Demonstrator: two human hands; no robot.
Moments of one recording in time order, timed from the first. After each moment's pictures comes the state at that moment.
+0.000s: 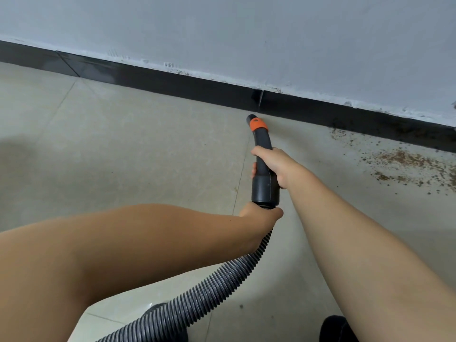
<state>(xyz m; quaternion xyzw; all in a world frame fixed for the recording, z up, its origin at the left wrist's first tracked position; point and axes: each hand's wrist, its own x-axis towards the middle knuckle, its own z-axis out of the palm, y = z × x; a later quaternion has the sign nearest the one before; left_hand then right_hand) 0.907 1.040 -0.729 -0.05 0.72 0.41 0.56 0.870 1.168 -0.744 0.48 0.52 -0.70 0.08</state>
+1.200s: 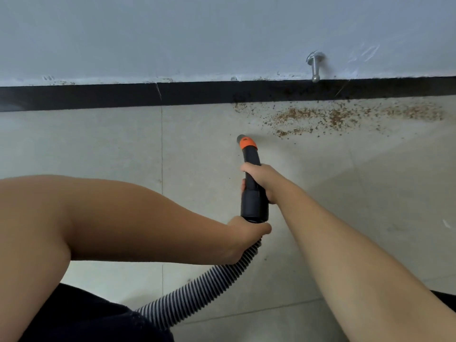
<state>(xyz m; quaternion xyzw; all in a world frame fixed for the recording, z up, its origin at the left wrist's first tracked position) 1.042 1.059 -0.697 0.08 0.68 0.25 0.69 1.066 1.190 -0.718 0.59 0.40 -0.70 0.01</state>
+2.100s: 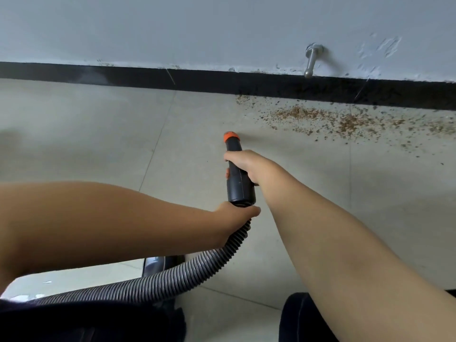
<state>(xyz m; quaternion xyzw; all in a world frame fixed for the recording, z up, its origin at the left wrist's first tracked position) 1.186 1.140 -0.679 -0.06 0.75 0.36 0.55 1.148 1.263 -0.703 0.44 0.51 -0.72 0.17</state>
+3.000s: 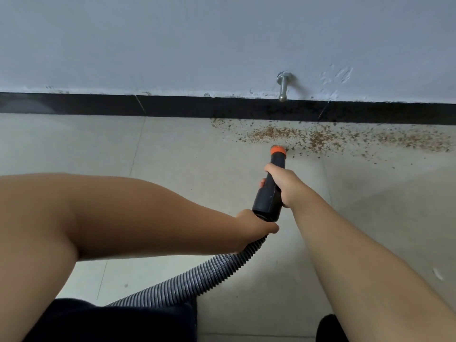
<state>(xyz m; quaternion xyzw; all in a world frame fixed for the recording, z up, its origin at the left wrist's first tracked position) 1.158 1.178 -0.694 0.13 0.72 0.26 0.63 1.186 1.317 -0.726 0.62 0.36 -0.70 -0.04</state>
